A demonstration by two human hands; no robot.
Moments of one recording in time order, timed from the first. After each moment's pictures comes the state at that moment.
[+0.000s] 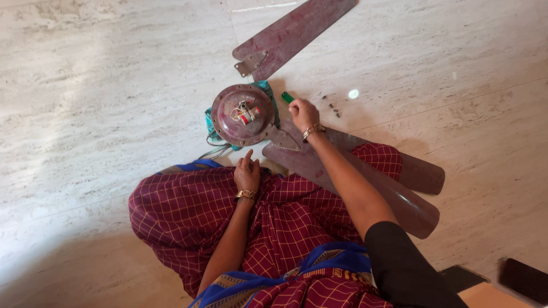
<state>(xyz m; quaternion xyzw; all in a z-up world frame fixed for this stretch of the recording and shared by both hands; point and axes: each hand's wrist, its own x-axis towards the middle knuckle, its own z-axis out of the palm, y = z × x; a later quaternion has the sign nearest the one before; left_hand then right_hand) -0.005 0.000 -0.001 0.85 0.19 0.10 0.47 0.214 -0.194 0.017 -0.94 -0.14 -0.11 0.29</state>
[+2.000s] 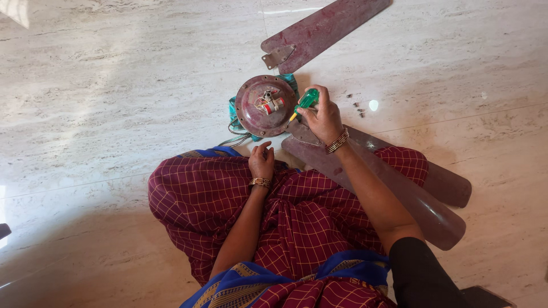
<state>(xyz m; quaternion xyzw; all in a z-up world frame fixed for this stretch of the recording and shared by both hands) 0.003 0.005 -0.006 0.81 0.23 0.14 0.51 0.142 -0.148 0.172 -0.84 -0.29 -0.05 0.46</state>
